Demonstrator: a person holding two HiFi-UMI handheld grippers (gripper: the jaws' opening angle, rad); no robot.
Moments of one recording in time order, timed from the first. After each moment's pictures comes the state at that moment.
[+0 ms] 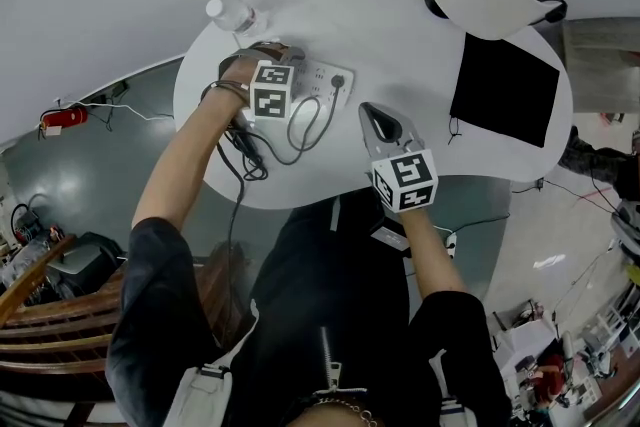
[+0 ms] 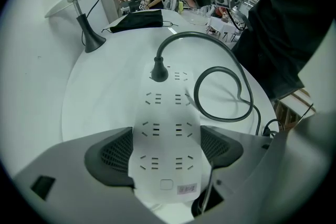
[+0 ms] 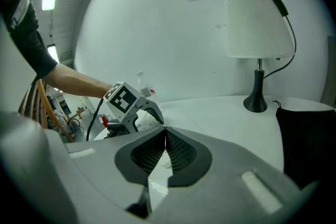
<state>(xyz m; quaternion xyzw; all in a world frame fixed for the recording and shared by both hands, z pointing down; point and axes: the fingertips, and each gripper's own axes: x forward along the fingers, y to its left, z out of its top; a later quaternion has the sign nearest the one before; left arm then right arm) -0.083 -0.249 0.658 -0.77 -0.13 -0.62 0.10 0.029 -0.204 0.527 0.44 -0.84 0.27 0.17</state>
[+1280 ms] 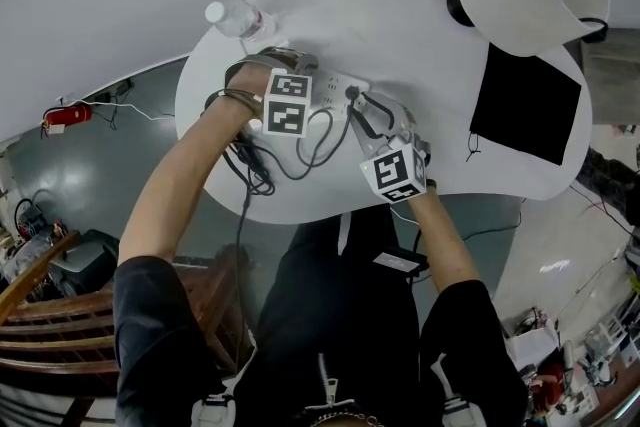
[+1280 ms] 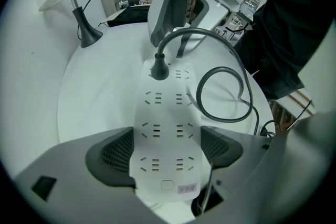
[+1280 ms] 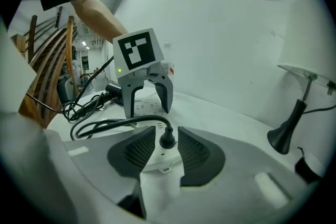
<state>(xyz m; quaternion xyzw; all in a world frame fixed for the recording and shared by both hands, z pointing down) -0.081 -0.249 0.663 -0.75 -0.15 -0.64 0.09 -0.016 -0.230 0.597 0.34 -0.89 0.08 0.29</state>
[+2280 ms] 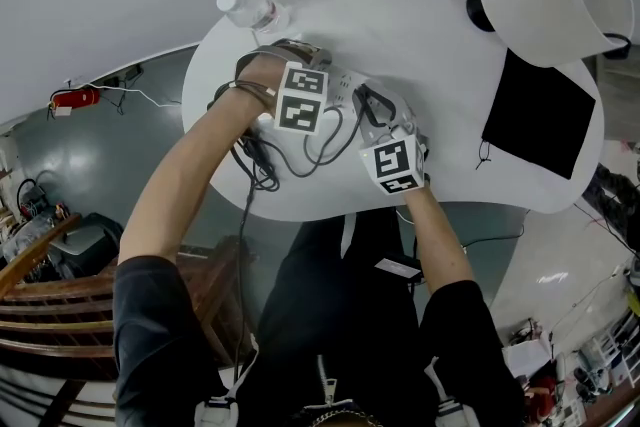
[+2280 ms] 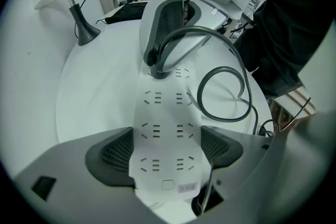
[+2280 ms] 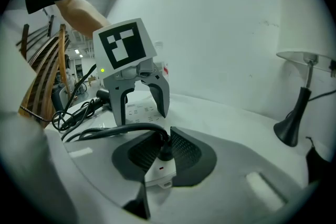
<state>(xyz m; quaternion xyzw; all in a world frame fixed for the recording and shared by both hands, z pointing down) -0.080 -0.250 0.664 -0.74 -0.15 -0.64 0.09 -0.031 -0.252 0.606 0.37 -0.89 0.11 0.25</state>
